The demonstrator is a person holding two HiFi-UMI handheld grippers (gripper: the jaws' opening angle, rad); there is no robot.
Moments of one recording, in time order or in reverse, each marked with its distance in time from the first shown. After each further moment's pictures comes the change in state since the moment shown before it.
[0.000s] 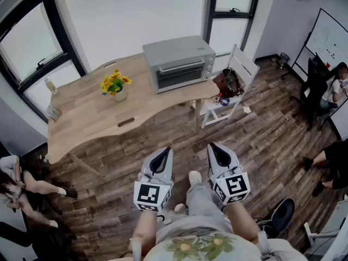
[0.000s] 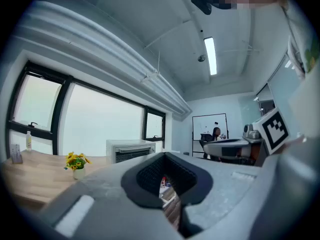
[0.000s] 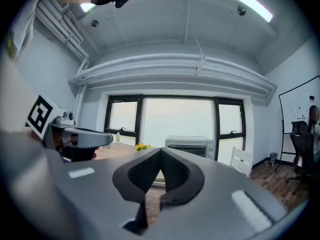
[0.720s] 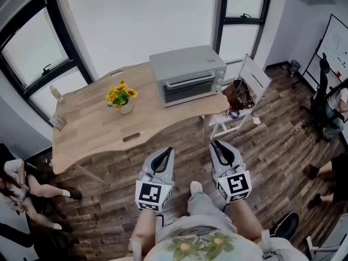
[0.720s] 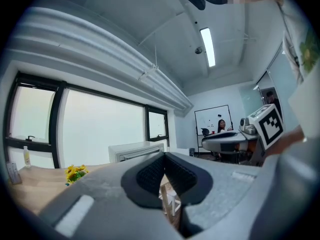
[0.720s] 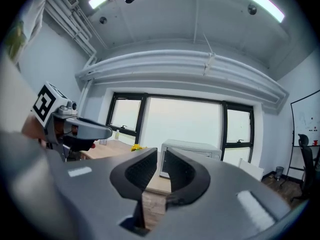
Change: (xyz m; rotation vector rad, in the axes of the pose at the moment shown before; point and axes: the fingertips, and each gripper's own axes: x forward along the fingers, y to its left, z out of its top) left arm 0.079 0.059 0.011 0.098 0.028 0.030; right arm 0.097 -0.044 0.007 -0.100 -0.021 0.060
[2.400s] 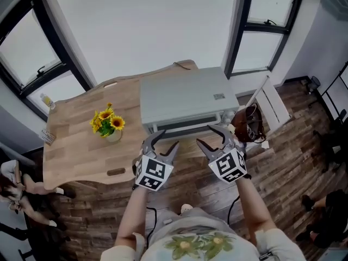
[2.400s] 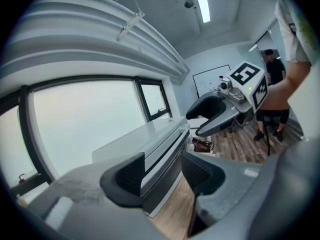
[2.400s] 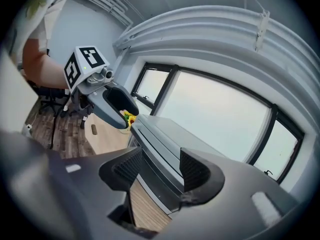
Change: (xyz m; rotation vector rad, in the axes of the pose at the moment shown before) left arm 0.321 0.128 -0.063 0.223 0.343 -0.004; right arm 0.293 -0.176 -0.066 -0.417 0.222 0.380
